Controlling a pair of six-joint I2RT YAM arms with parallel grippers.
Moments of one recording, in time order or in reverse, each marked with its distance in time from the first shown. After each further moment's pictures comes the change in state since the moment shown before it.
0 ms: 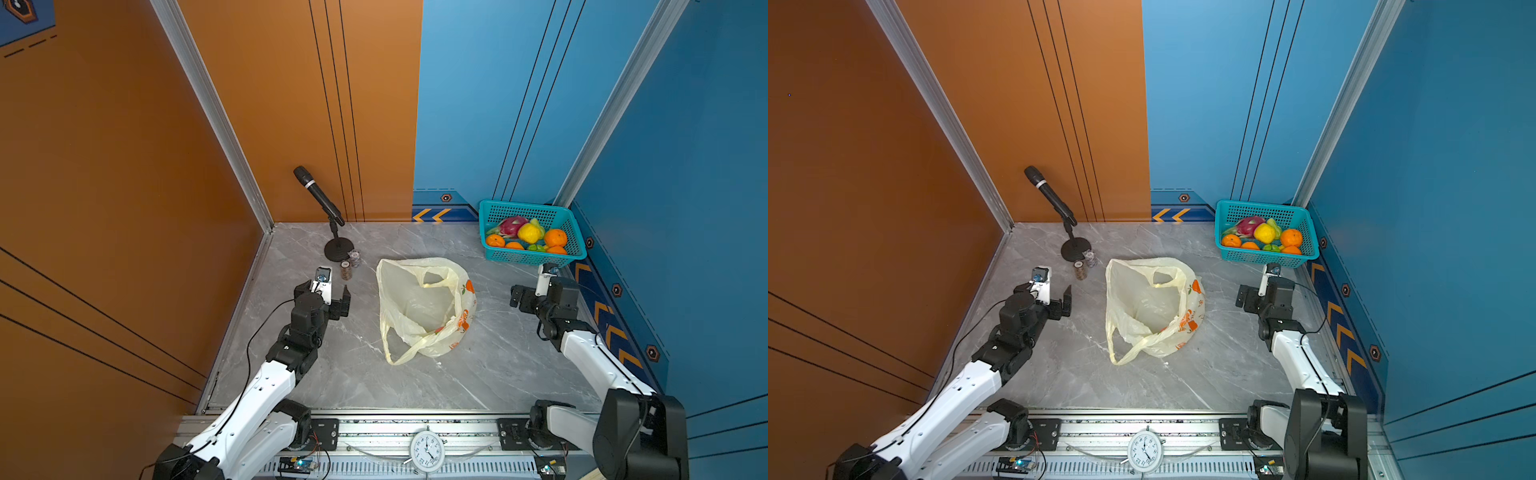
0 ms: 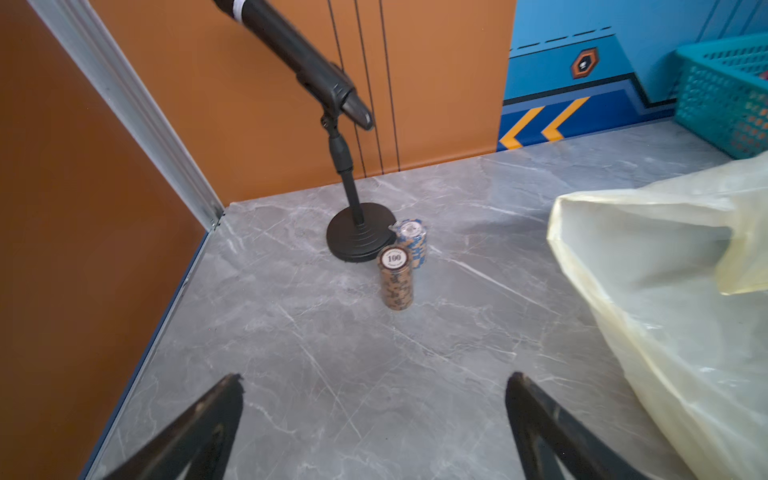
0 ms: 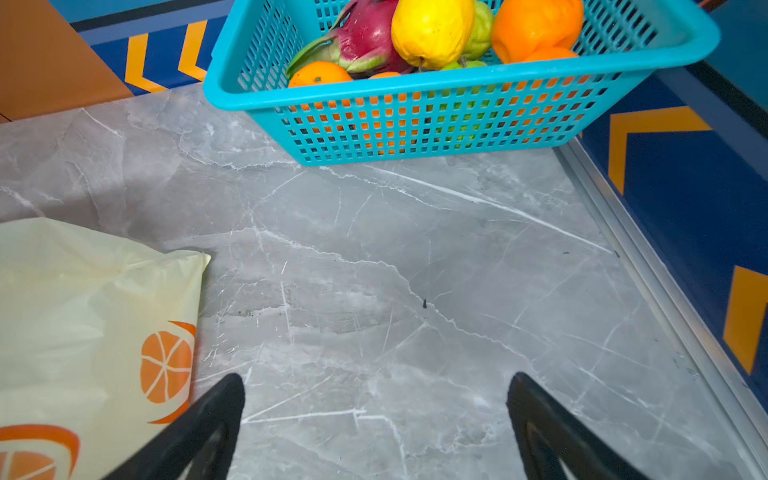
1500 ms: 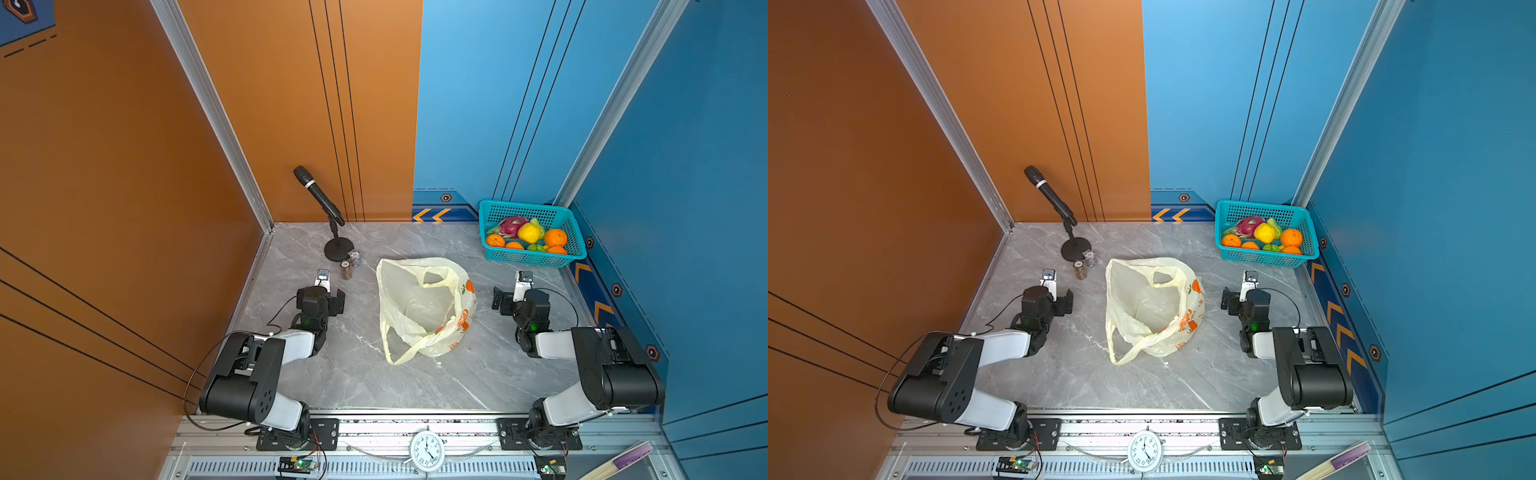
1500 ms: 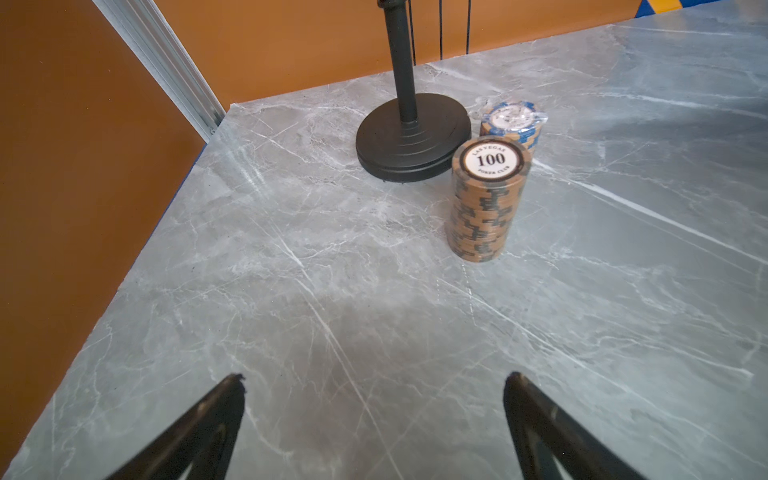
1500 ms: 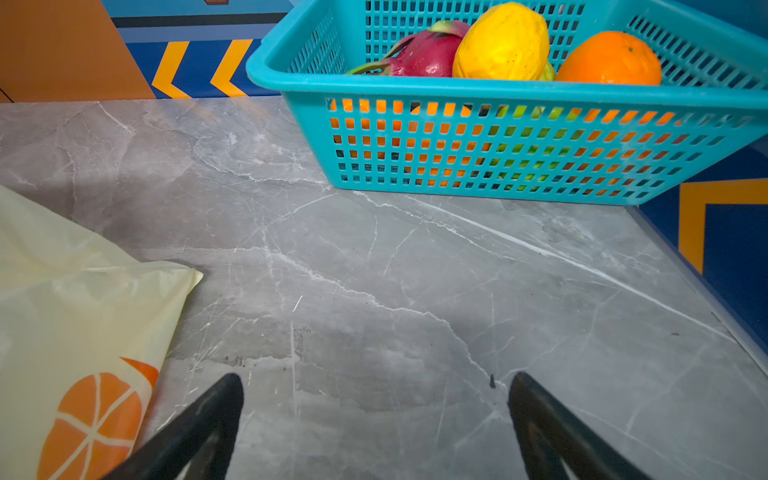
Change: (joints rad) left arm 0.184 0.602 -0.039 0.499 0.043 0.032; right arm 0.129 0.343 -0.196 0.734 0.100 -0.055
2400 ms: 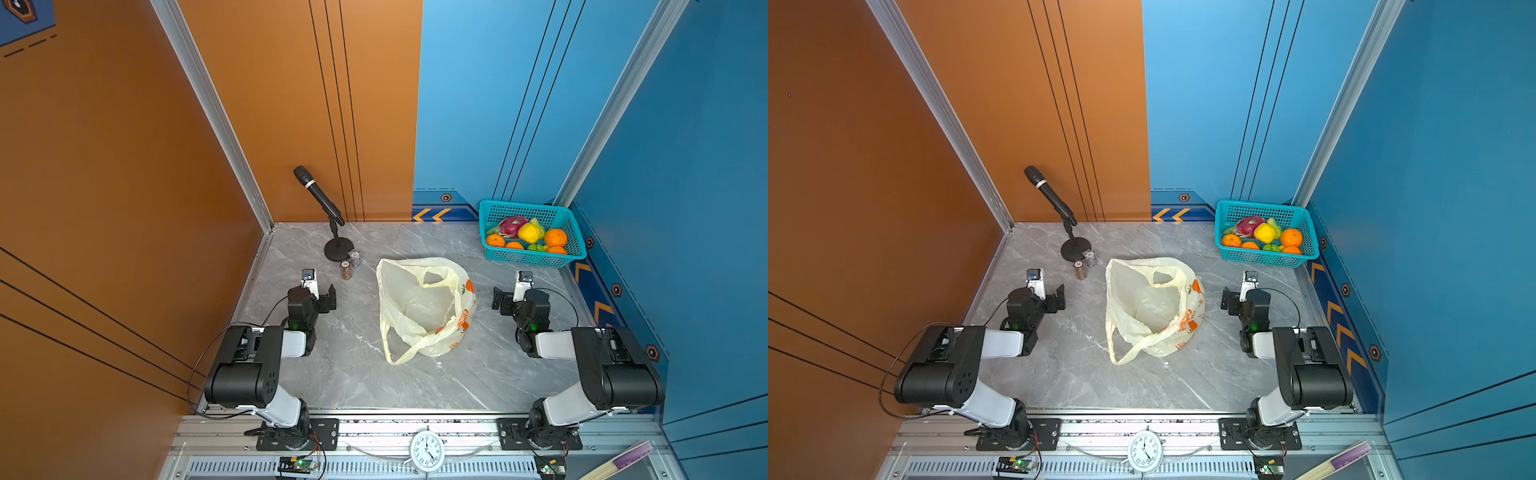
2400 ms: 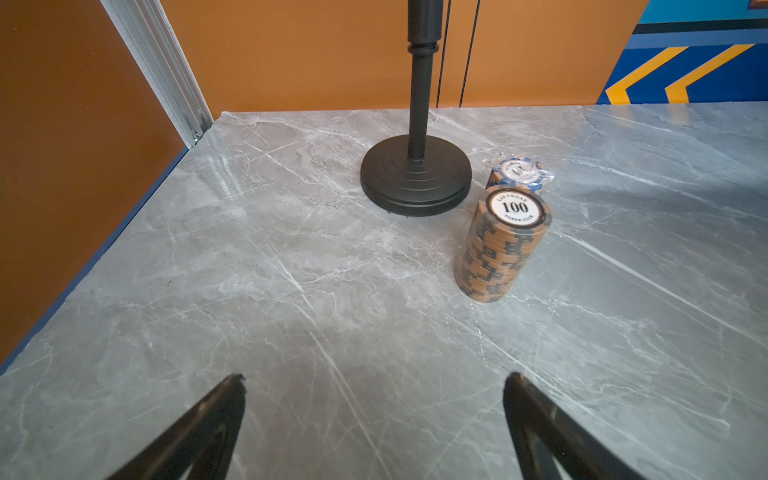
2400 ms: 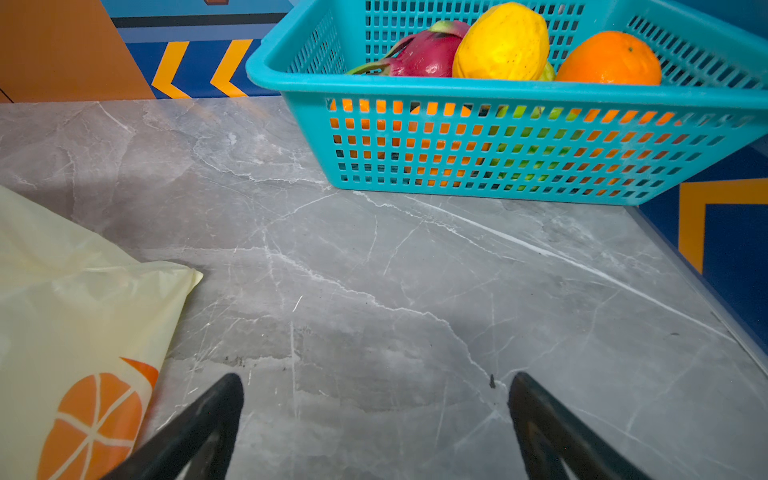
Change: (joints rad) left arm 0.132 0.070 -0.042 0.211 0.223 -0.071; right arm 0.000 0.000 0.000 0.000 0.000 0.000
